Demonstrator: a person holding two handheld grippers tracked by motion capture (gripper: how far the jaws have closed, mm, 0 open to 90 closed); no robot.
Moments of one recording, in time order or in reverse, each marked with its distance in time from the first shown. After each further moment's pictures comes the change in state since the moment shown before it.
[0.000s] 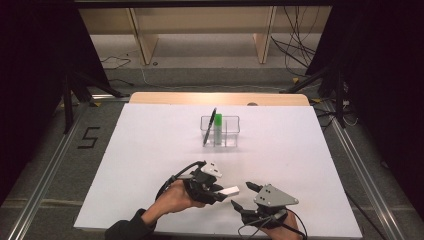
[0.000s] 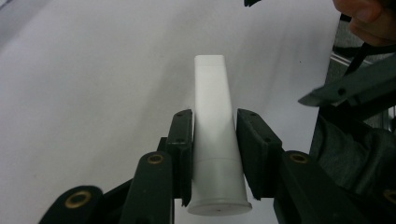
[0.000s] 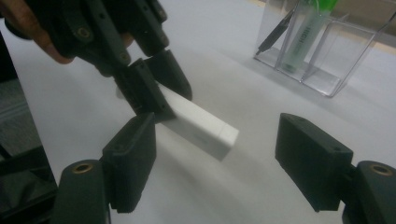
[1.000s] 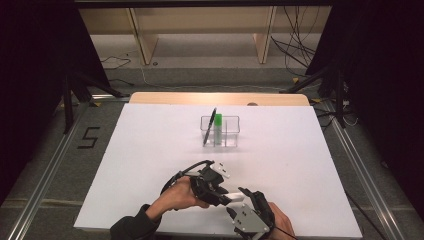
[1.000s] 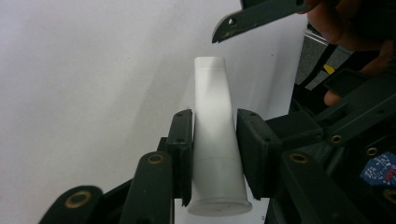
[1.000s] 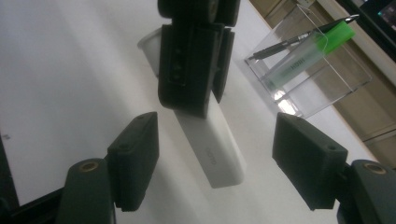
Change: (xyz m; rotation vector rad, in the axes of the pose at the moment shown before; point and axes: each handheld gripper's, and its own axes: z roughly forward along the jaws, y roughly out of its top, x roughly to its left) left arm -0.007 0.017 0.003 0.080 -0.088 0.022; right arm 0.040 -0.005 0.013 0.082 -0.197 -0.465
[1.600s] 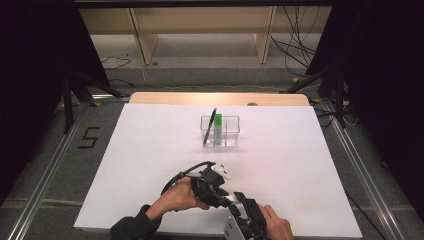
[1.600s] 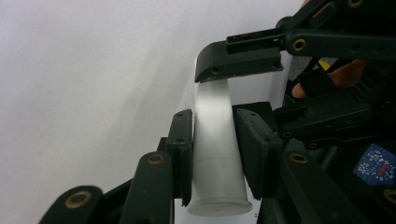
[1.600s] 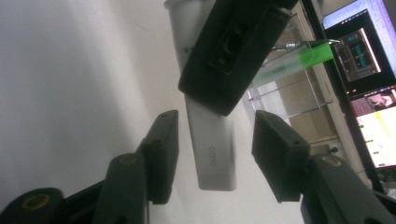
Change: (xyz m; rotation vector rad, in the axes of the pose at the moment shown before) left arm -0.003 0.001 0.000 0.015 -0.011 0.013; right arm 0.026 0.003 0.008 0.100 -0.152 -0.290
